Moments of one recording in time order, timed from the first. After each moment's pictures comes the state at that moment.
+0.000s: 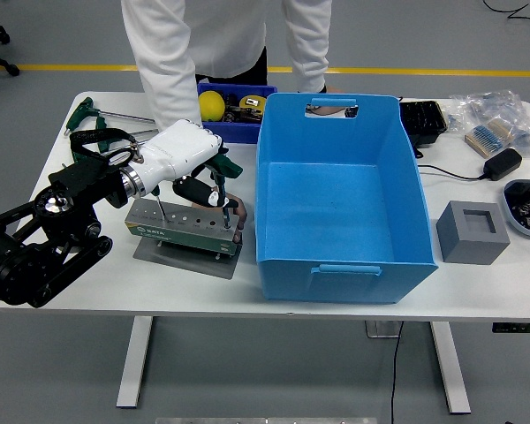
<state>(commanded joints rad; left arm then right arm) -0.73 0.36 -0.67 -1.10 2.10 0.11 -0.13 0.20 -0.22 0.02 0.22 0.15 -0.18 -0.05</state>
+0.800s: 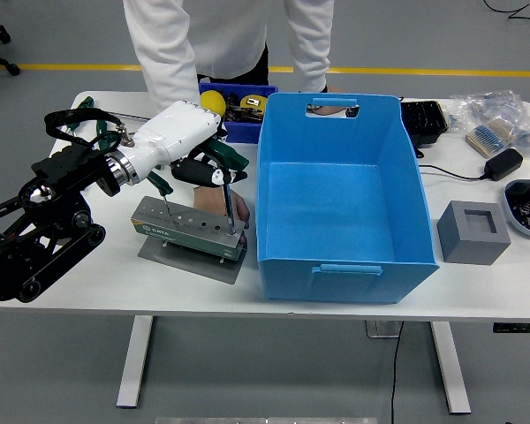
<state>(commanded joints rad) -0.72 0.40 -0.76 -1.24 1.97 0.11 -0.17 0.19 -0.22 0.02 0.22 0.15 -0.18 -0.05</state>
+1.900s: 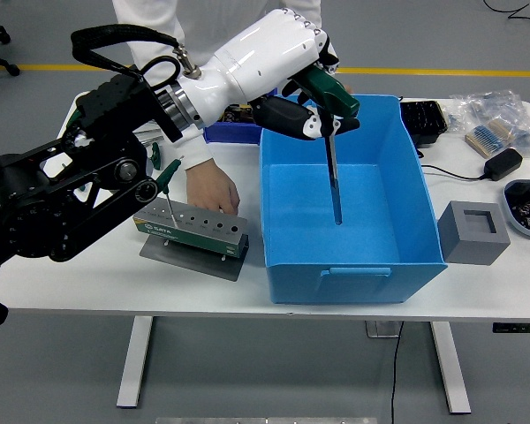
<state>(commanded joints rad) -0.96 0.25 -0.65 -1.30 1.86 0.18 -0.25 0.19 -0.22 0.04 0.23 0.11 -0.18 -0.06</state>
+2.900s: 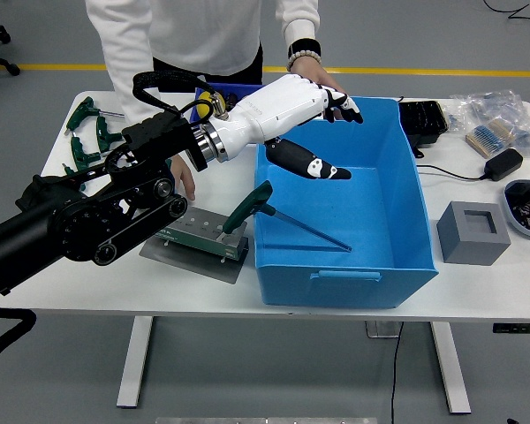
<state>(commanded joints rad) -0.96 0.18 -0.57 -1.10 1.78 0.17 -0.30 0.20 -0.23 0.05 0.23 0.11 -0.18 -0.06</state>
